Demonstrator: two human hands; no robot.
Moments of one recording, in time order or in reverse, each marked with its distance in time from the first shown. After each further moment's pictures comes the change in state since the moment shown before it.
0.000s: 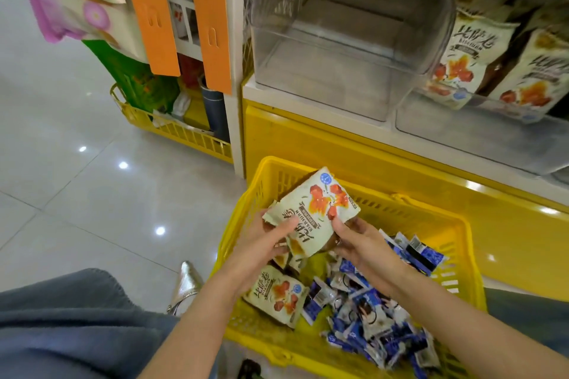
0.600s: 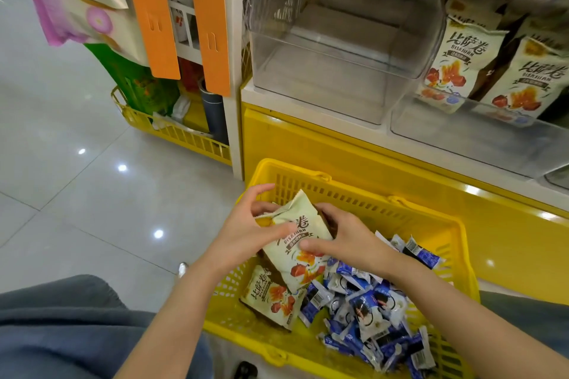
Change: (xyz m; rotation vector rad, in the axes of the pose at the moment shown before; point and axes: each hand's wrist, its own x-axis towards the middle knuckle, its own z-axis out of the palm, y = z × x) left_hand -0.011 0.034 -0.010 0.404 0.072 0.248; right_hand -0.006 -0.031 0.021 -0.797 -0.209 -0.274
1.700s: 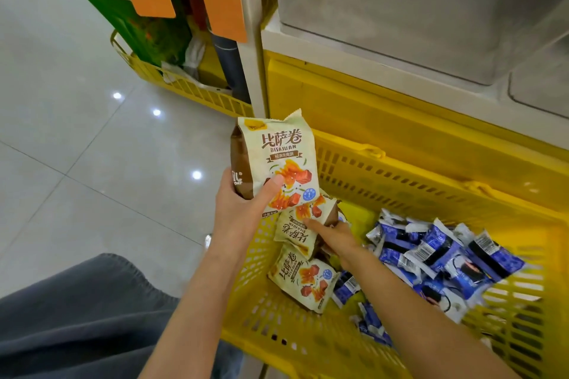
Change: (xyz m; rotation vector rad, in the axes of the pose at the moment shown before) left_hand 0.042 -0.032 -0.021 -0.273 0.437 -0.245; right_hand 0.110 0.131 0.102 0.622 0.174 0.729
